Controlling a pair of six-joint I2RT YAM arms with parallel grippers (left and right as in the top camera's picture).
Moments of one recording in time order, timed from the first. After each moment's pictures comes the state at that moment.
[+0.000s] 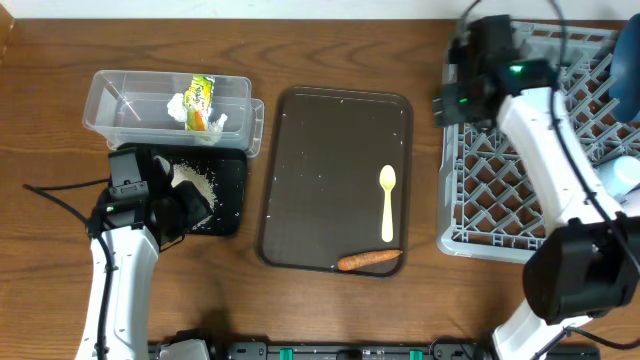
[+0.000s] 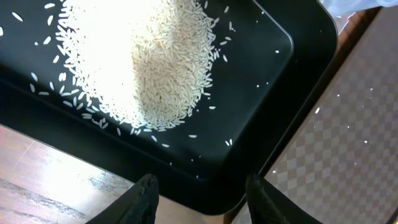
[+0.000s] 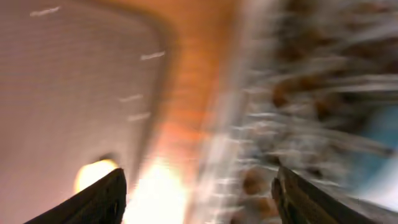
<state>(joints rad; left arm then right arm) 0.23 1.24 0.81 -0.78 0.20 -0.40 0.19 1.85 1.65 -0.97 -0.03 0.01</state>
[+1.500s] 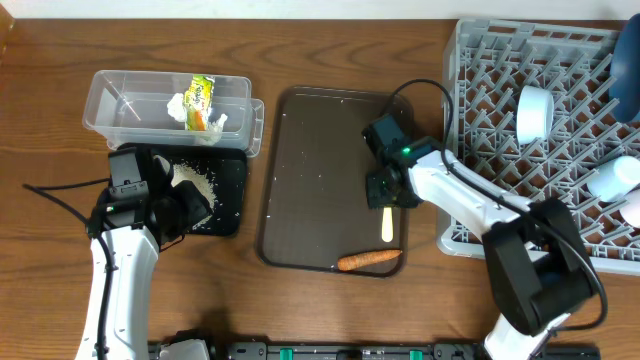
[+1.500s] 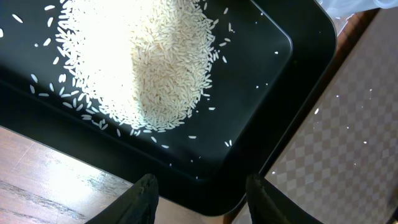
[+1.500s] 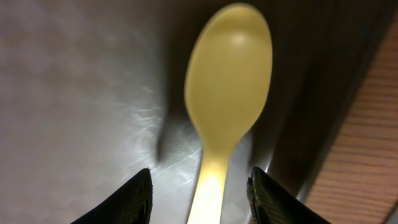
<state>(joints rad) 0.23 1.24 0.81 -0.78 0.20 -0.40 0.52 1.89 1.18 -0.73 -0.01 0.47</state>
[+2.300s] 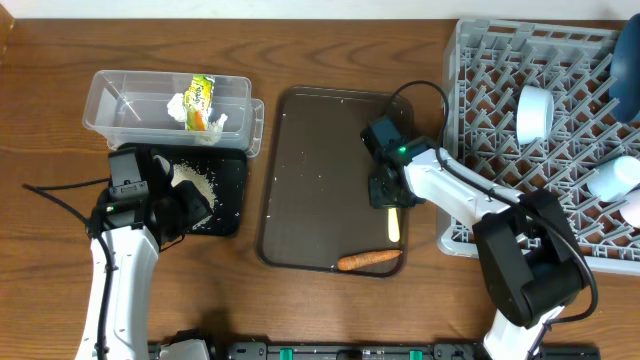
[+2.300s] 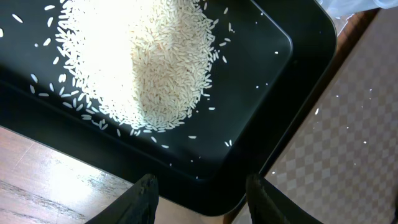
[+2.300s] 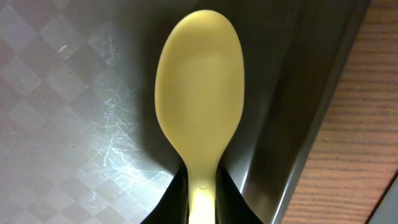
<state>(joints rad) 0.23 1.24 0.81 -0.78 0.20 -0.40 0.52 1.92 1.19 -0.74 0.05 0.48</state>
